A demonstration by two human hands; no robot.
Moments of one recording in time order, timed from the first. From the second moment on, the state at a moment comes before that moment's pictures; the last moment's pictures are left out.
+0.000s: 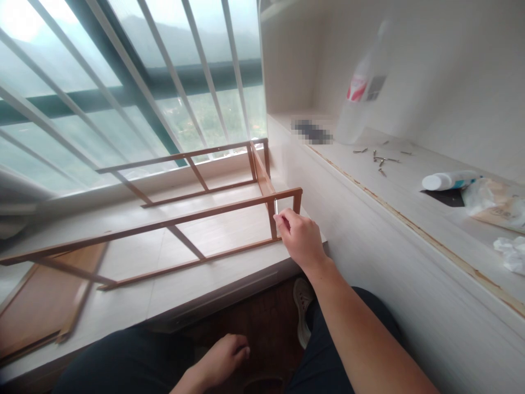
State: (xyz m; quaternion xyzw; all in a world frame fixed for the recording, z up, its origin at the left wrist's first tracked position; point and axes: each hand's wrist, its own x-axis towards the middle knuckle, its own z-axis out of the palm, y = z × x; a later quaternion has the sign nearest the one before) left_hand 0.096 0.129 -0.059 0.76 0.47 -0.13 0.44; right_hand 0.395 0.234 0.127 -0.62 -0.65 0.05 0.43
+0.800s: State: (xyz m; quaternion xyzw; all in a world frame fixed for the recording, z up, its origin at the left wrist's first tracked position) left_hand 0.095 0.128 -0.062 0.76 0.46 -0.13 0.43; right_hand 0.395 0.236 0.126 -0.62 -0.66 0.05 0.43
